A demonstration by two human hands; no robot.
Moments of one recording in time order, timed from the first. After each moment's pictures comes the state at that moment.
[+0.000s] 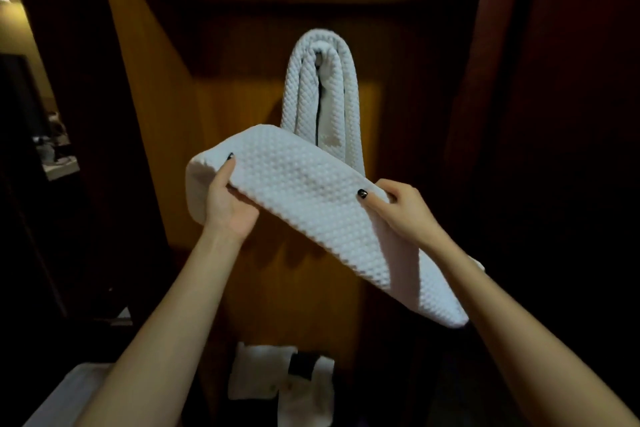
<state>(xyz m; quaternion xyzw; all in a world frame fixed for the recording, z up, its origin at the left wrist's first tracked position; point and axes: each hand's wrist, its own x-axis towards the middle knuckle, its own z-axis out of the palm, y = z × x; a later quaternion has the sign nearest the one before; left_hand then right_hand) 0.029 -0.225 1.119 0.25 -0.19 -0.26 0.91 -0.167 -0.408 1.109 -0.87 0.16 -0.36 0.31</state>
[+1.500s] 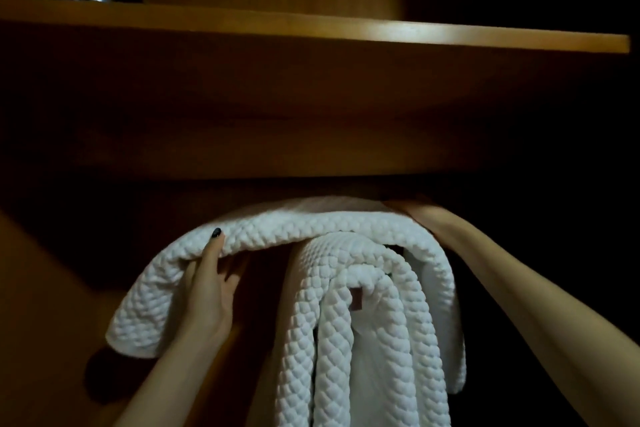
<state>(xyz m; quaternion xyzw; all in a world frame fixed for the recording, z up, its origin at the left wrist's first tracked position) 0.316 -0.466 1.305 0.32 -0.27 -0.13 0.90 0.116 -0.708 1.389 -0.77 0.27 -0.44 0.38</state>
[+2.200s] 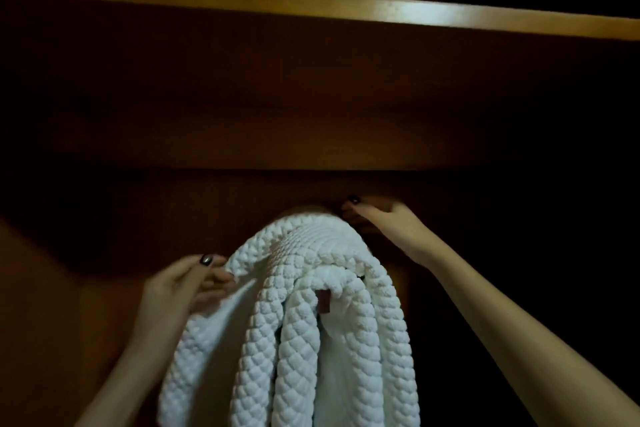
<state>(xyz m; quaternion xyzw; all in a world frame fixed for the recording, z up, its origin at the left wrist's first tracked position) 0.313 -0.444 1.276 0.50 -0.40 0.02 0.76 0.119 -0.678 1.366 -0.82 0.08 -0.41 0.39</state>
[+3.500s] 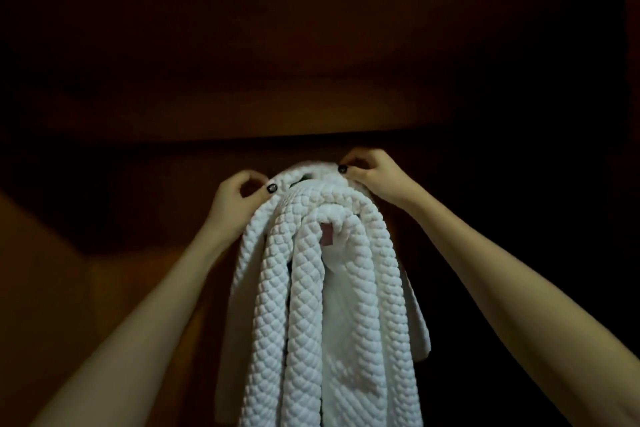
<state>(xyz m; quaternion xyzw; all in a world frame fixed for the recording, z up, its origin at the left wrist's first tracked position) 0.305 -0.494 1.337 0.54 -0.57 0.13 0.60 0.108 -0.649 1.369 -0.85 0.08 -0.47 0.23</state>
